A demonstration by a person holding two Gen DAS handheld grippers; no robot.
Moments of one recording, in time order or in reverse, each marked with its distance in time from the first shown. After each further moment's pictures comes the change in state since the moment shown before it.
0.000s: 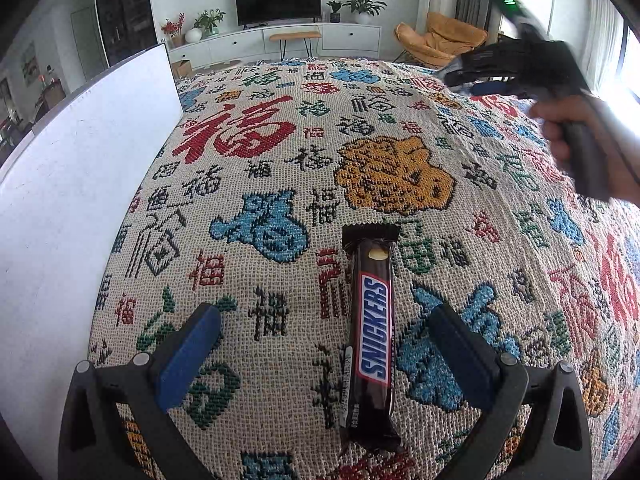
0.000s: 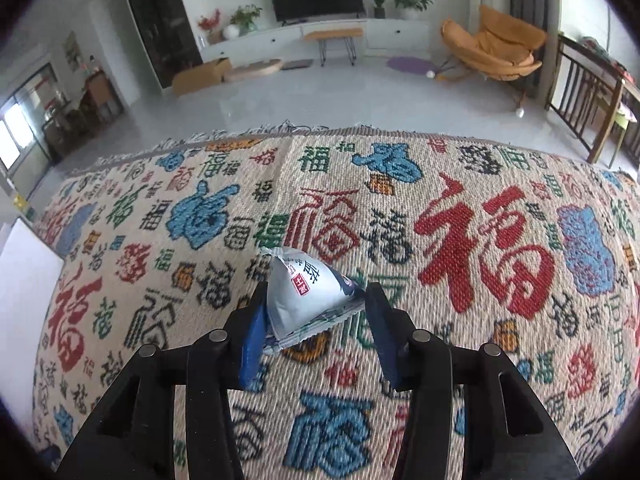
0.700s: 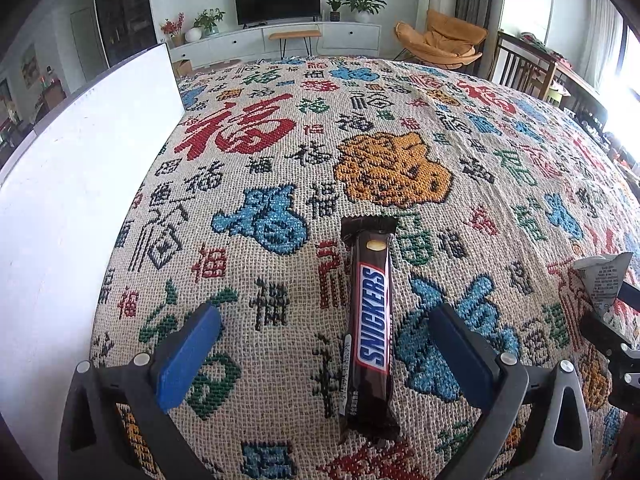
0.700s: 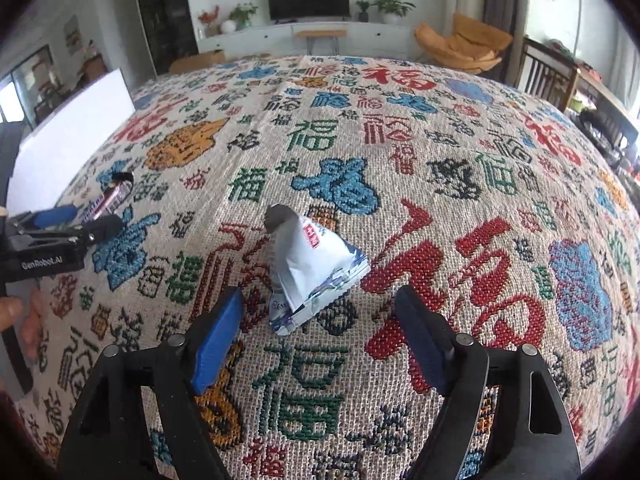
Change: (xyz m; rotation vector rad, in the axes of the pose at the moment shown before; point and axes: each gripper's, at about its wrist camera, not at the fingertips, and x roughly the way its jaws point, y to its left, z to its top) left arm -0.004 0.001 -0.004 0.007 0.007 -0.008; right arm -0.151 0.035 -0.247 -0.053 0.012 -0.136
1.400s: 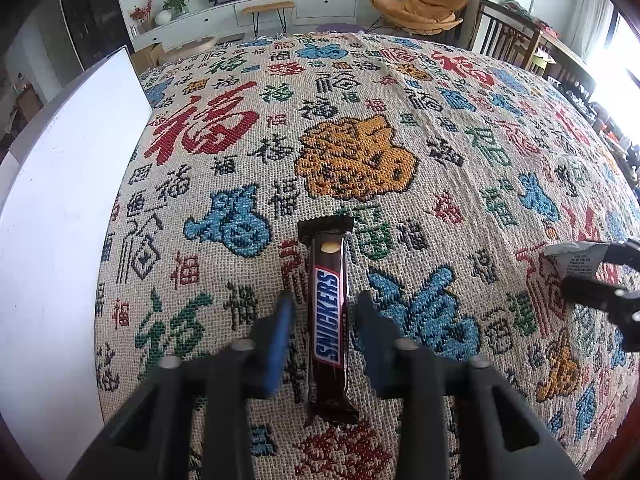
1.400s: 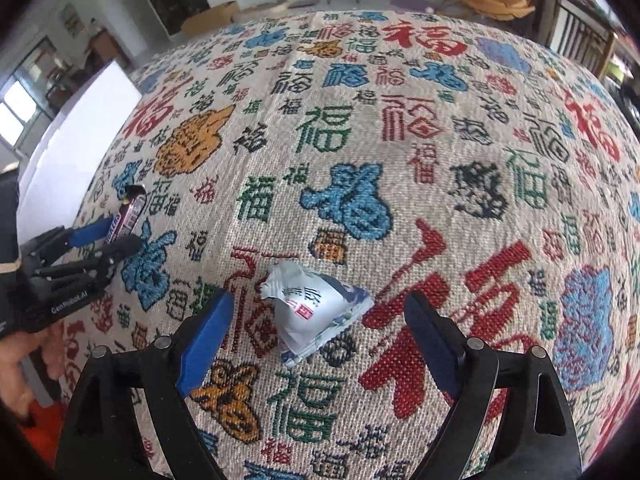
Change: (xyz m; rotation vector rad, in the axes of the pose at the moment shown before) left arm -0.008 -0.014 0.018 0.056 0.136 -0.050; right arm 0.014 -0.019 0.049 0.032 0.246 0.181
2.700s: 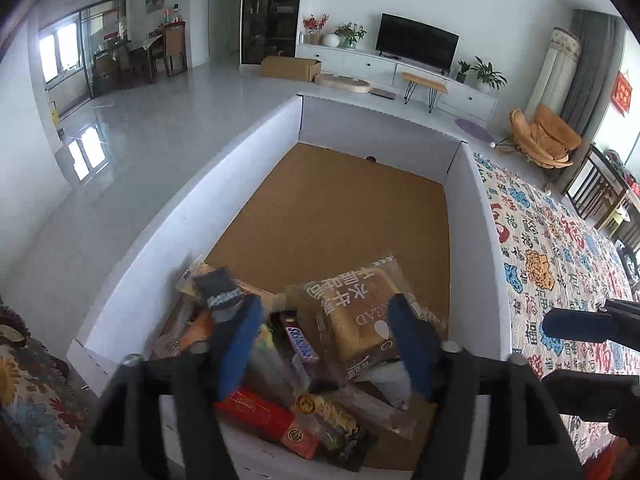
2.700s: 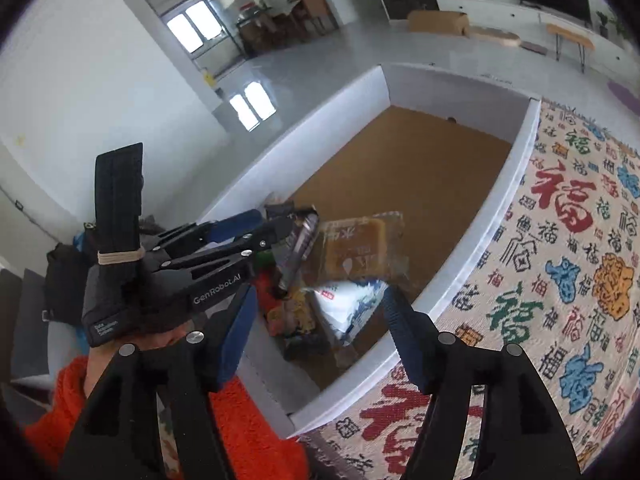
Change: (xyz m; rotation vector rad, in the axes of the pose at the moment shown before) left arm -0.200 0.268 -0.124 -0.449 -0.251 0.217; right arm -0.066 0.390 0.018 -0.458 0.009 0.509
